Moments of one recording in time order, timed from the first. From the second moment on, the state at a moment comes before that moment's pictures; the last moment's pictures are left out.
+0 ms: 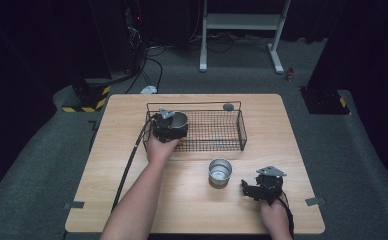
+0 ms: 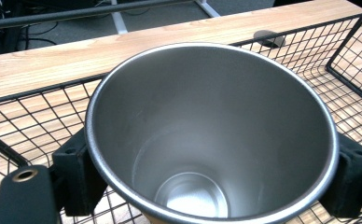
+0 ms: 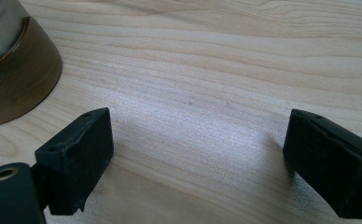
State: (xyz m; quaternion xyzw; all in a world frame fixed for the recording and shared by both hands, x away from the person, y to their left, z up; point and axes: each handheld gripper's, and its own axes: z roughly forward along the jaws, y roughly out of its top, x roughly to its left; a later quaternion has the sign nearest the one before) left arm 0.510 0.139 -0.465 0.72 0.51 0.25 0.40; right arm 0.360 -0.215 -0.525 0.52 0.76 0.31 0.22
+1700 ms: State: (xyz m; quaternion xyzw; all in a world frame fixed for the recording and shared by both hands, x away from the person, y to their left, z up) left arm 0.497 0.148 -0.448 0.73 0.51 0.24 0.39; right arm 0.360 -0.215 -0.525 0.52 0.76 0.31 0.22
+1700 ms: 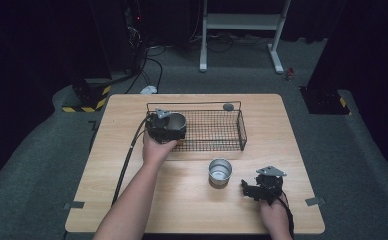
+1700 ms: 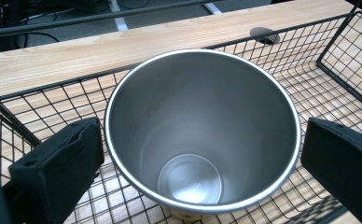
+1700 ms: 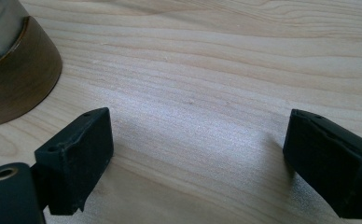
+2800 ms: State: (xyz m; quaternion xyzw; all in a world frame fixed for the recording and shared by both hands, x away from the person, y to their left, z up) left arm 0.462 0.174 -0.444 0.72 0.51 0.23 0.41; right arm 0.360 -0.215 -0.525 0.52 0.76 0.31 0.22
